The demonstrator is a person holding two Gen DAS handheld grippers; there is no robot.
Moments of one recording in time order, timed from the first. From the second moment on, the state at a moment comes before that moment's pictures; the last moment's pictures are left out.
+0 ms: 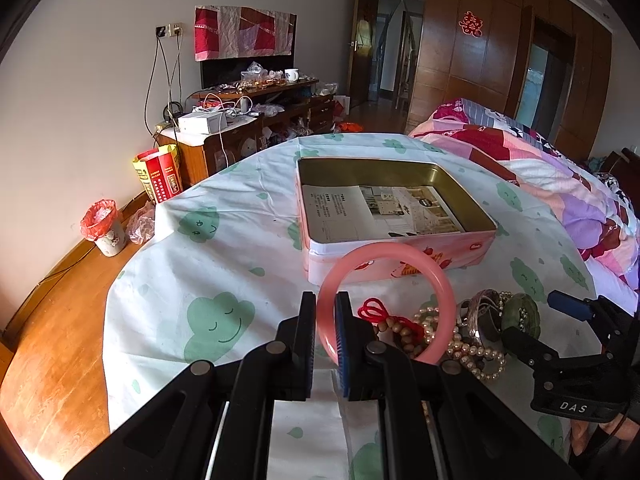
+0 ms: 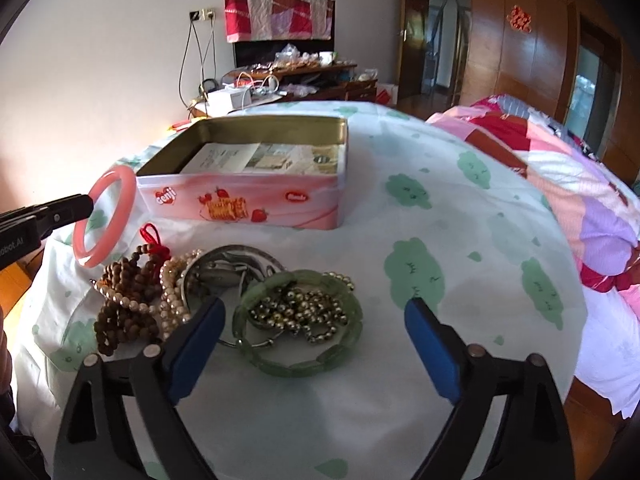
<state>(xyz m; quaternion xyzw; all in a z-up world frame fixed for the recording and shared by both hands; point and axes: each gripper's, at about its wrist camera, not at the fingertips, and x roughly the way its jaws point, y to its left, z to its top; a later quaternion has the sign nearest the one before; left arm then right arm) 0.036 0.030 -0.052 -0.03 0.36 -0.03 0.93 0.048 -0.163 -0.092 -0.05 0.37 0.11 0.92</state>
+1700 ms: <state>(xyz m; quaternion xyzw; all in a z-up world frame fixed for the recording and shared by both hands) 0.035 0.032 -0.042 -0.04 0.35 -0.03 0.93 0.034 -0.183 -0.039 -0.03 0.31 0.18 0.93</state>
